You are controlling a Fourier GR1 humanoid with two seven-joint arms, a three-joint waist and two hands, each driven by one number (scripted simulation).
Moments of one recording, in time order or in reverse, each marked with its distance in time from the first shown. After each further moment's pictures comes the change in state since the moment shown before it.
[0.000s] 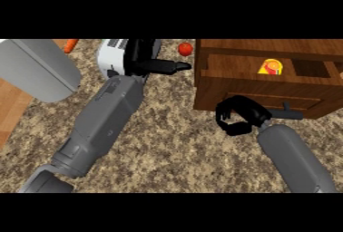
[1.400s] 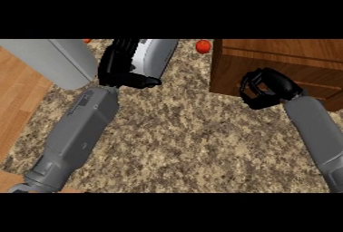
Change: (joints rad) left arm 0.189 0.118 -0.027 -0.181 0.020 -0.176 0.064; right arm -0.222 -0.082 -0.265 0.337 -0.206 0.155 -0.177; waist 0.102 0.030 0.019
